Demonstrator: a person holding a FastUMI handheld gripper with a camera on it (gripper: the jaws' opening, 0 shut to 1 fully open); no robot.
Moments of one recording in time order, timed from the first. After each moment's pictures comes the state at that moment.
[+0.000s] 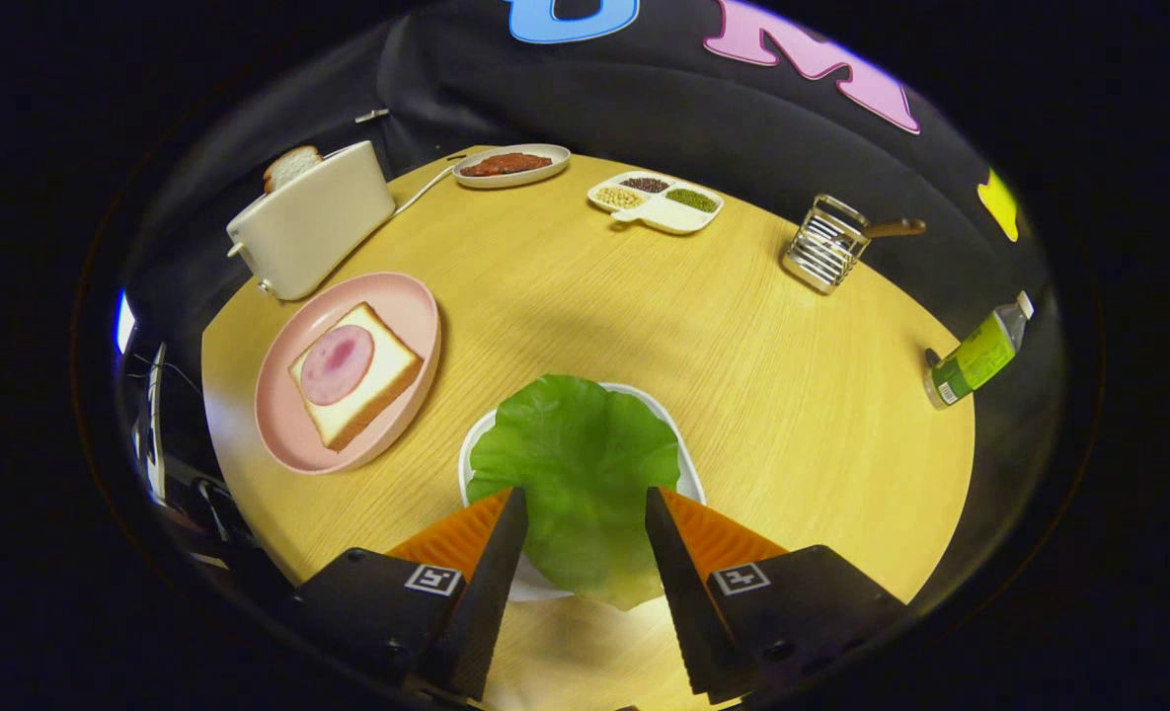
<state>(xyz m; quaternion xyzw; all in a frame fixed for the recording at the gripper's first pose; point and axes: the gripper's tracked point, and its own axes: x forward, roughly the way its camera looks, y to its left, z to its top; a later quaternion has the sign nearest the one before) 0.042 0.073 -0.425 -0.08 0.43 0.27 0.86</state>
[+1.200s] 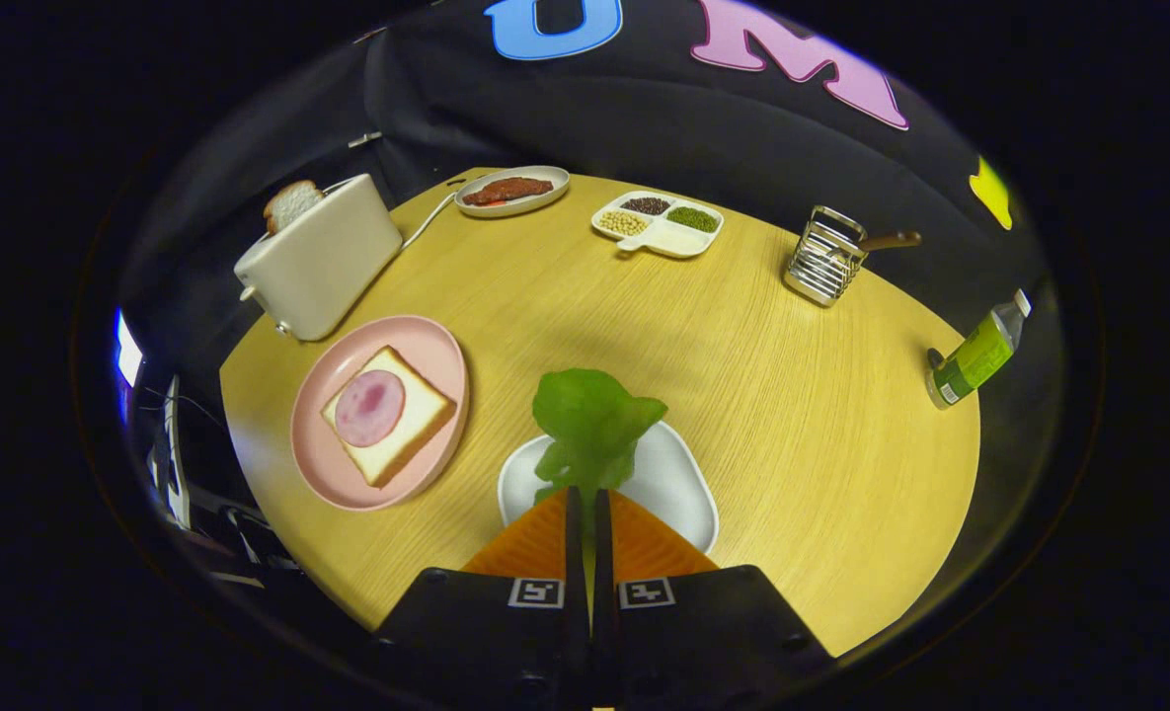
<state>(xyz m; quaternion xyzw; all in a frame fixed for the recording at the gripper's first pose) 0.041 0.085 -0.370 -0.04 0.41 0.27 0.87</state>
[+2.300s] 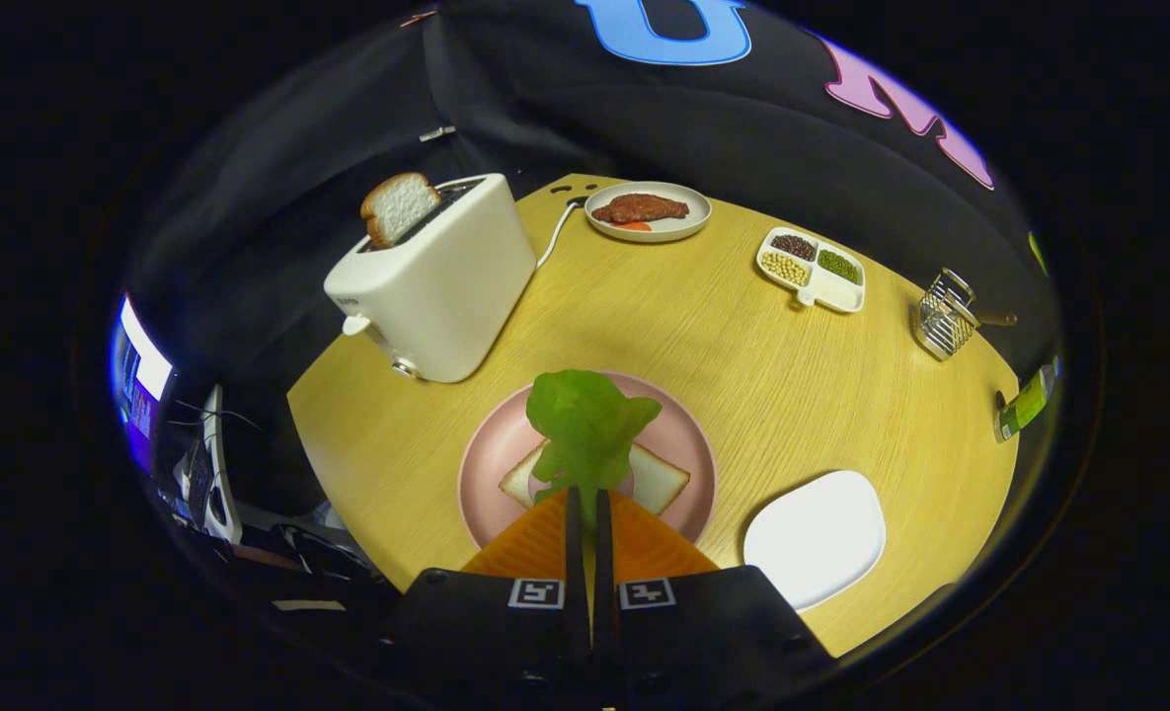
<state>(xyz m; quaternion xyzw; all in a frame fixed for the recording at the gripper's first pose) -0.005 0.262 -0.331 -0.04 0.42 0.33 0.84</state>
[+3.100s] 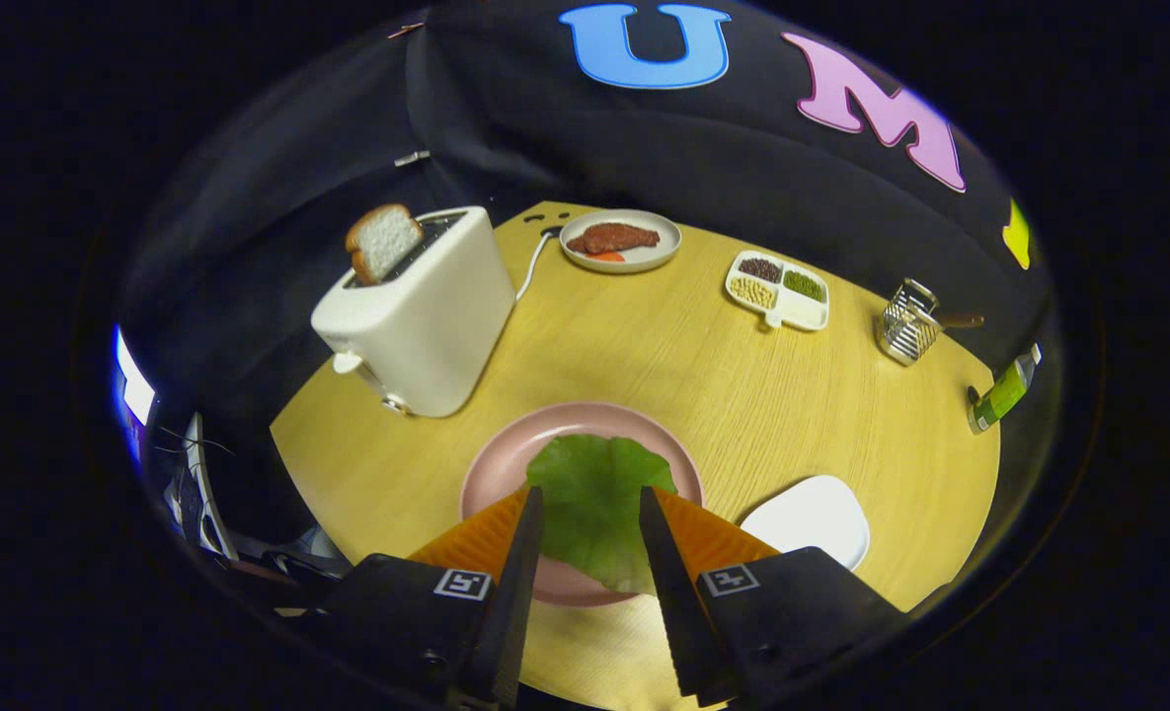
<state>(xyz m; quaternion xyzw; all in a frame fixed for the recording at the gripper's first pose) 0.002 0.272 -0.272 -0.01 0.37 0.29 0.88</state>
